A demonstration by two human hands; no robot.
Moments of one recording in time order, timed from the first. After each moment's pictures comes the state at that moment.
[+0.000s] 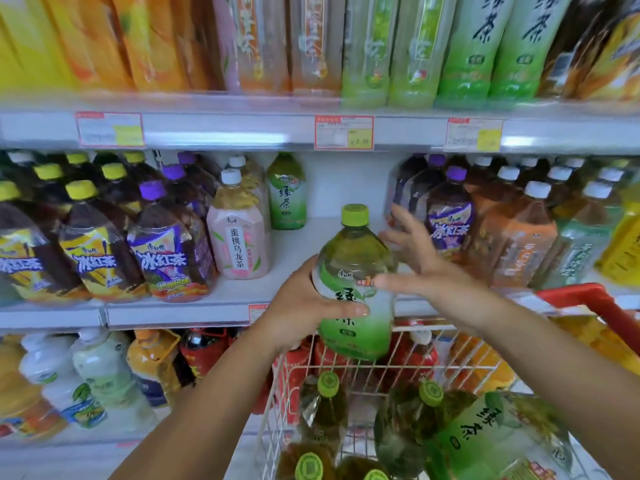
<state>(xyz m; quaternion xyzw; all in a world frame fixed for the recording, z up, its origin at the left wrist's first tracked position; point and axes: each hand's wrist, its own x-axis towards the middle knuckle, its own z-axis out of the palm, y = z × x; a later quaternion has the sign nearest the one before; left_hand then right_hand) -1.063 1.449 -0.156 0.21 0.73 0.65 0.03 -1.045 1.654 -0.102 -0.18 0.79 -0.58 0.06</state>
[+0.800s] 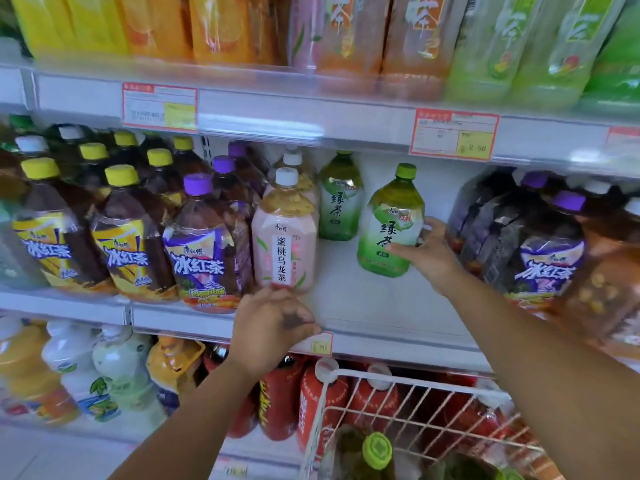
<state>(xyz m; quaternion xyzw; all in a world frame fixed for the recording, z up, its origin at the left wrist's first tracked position) -1.130 1.342 -0.242 0.09 0.92 0.29 -0.25 -1.276 1.604 -0.181 -0.05 0.77 -0.63 -0.08</state>
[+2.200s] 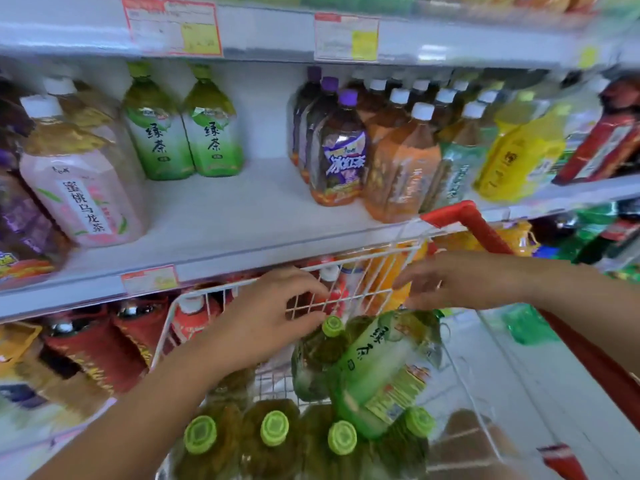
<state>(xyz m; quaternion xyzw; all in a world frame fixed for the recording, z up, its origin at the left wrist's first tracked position) -1.034 1.520 -0.202 0.39 0.86 0.32 0.01 -0.989 1.802 -0.123 -0.11 0.96 -0.13 0.22</state>
